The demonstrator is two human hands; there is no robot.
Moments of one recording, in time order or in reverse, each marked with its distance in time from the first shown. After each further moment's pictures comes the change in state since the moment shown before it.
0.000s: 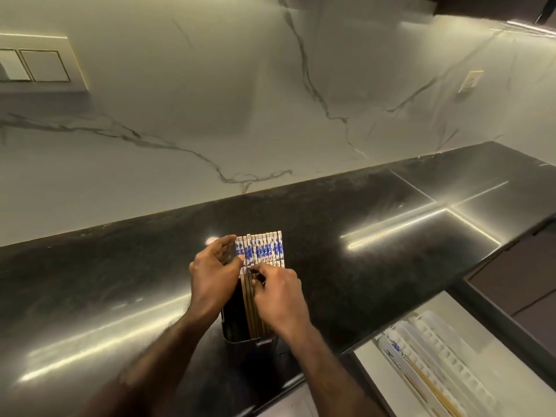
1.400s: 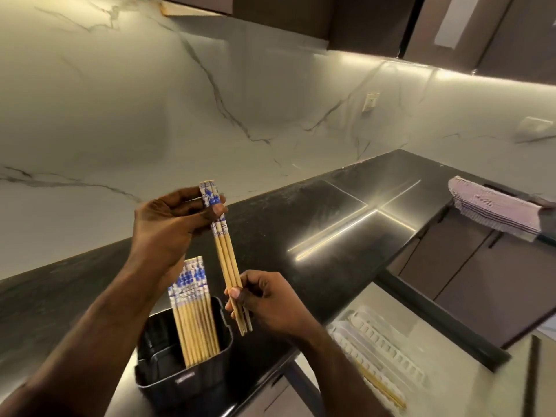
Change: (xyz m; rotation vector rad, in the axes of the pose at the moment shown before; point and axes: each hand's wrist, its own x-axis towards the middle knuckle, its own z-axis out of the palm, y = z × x) left_hand -0.002 0.169 0.025 -0.634 -0.377 0.091; right_hand -0.033 0.050 -0.121 0.589 -0.175 0.039
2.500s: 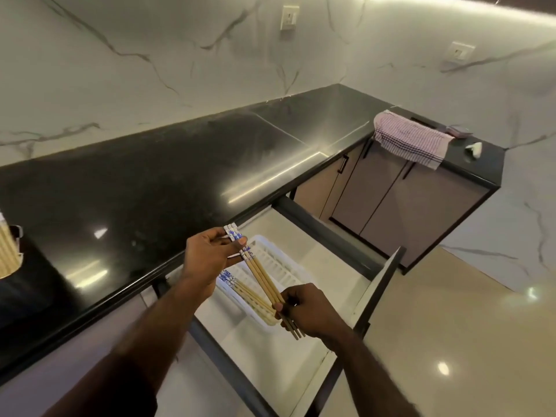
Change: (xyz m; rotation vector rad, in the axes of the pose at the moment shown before) left_hand -0.137 -0.235 0.276 0.174 -0.093 -0.505; right_hand -0.255 0.198 -0.225 -0.209 0.211 0.533
